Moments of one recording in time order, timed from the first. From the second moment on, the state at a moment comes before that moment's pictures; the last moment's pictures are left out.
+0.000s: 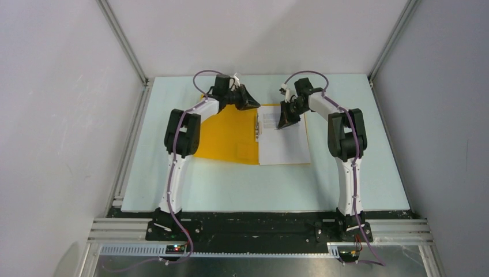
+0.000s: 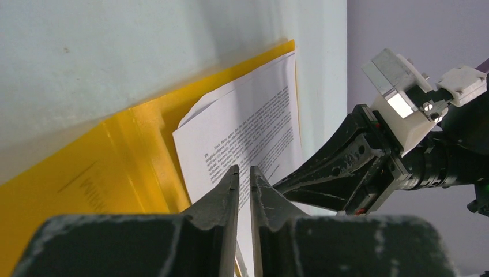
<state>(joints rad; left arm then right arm) -0.30 2.47 1.92 -0.03 0.75 -0.76 0.25 2.28 1.81 -0.69 -0.57 0.01</state>
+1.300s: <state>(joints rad) -0.34 2.52 1.86 0.10 0.84 -0.87 0.26 2.29 1.78 -0.67 -0.54 0.07</state>
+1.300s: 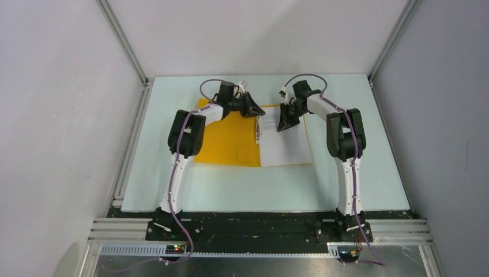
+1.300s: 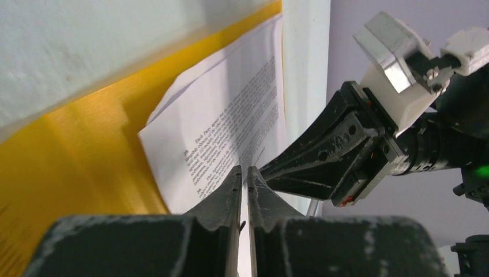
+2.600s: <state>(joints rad) -0.42 1.90 1.47 -0.02 0.52 -0.68 0.26 2.21 1.79 -0.65 -0.56 0.13</state>
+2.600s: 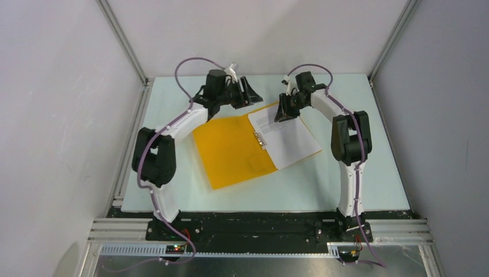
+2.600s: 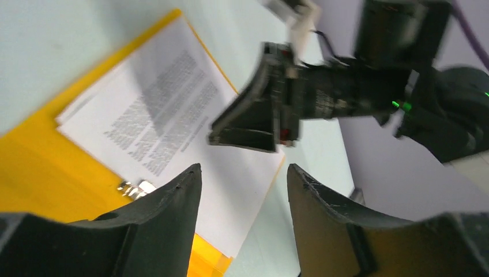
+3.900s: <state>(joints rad) -0.46 2.18 1.53 -0.32 0.29 -0.83 0.37 2.17 1.72 -0.67 -0.72 0.38</state>
